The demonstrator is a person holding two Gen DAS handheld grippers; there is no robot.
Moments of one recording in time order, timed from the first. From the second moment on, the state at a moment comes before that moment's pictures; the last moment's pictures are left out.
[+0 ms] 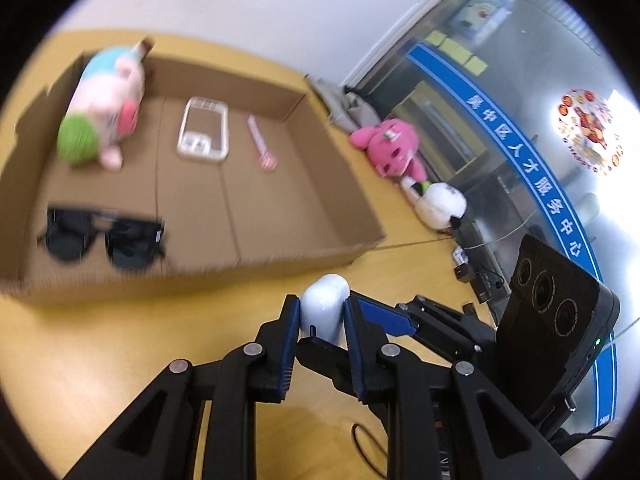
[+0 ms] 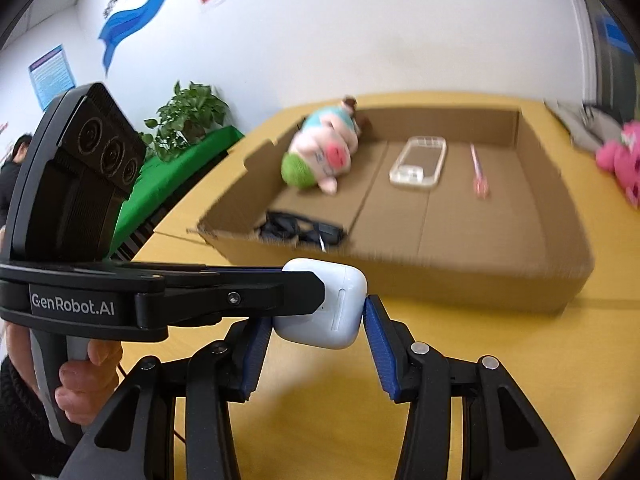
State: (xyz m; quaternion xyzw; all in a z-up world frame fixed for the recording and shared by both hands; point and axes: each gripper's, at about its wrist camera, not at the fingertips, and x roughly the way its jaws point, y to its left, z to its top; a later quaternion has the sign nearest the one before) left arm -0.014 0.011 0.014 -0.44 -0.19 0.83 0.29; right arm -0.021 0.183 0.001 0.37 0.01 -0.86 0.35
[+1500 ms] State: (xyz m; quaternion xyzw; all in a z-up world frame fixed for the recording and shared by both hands) left arm -0.224 -0.011 -0.035 -0.54 -0.14 0.79 0.26; right arm -0.245 0.107 -0.038 0.51 0.12 -0.77 0.37
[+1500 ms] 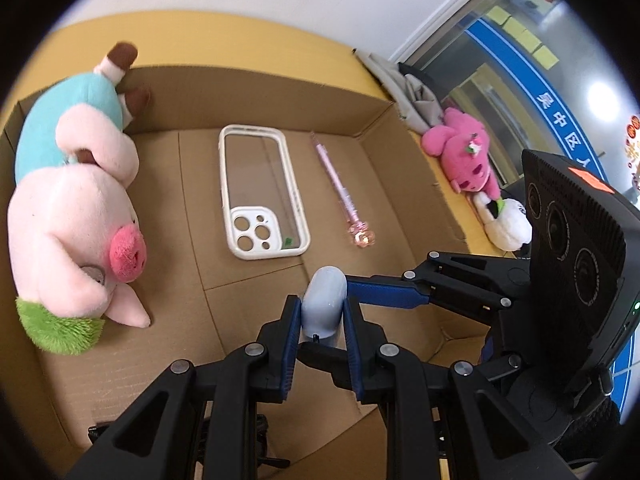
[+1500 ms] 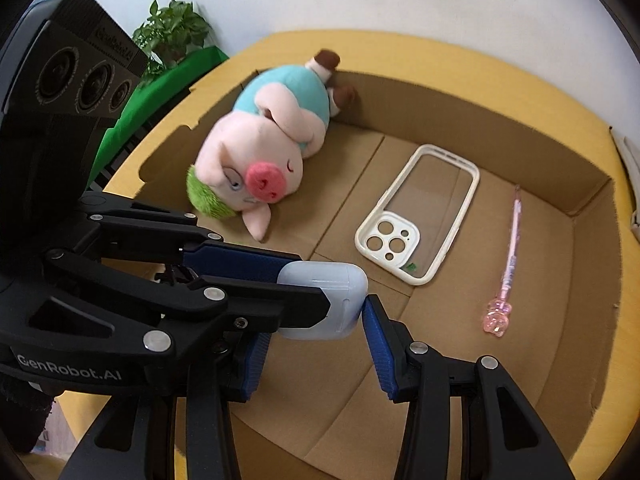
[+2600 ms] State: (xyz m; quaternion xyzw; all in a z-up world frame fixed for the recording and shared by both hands) left arm -0.246 -0.010 -0.089 -0.60 -0.13 0.76 0.23; right arm -0.265 0.100 -0.097 0.58 0.12 -0.73 0.35
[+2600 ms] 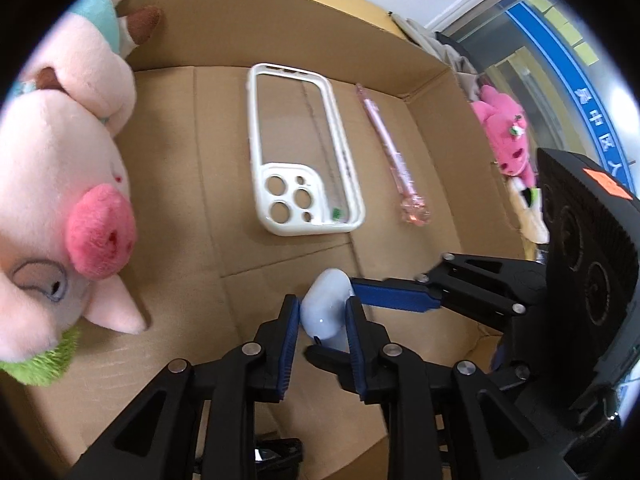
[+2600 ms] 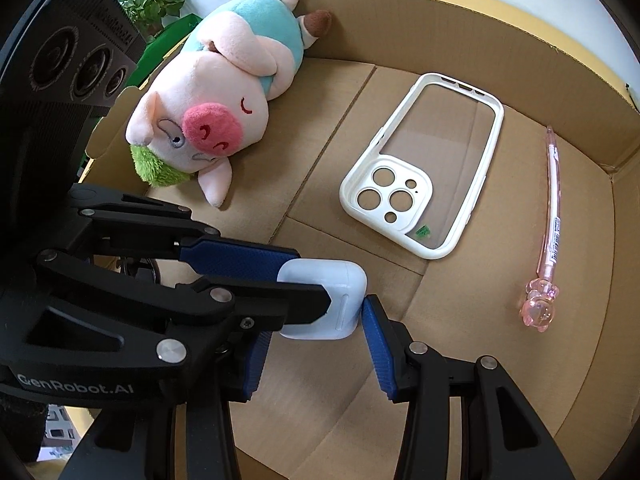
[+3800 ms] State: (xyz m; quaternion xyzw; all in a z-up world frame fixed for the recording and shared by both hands) left arm -0.010 -0.034 0.007 -0.35 -0.06 0.93 -0.04; right arm -0.092 0.195 -0.034 0.42 0.05 -0.88 0.22
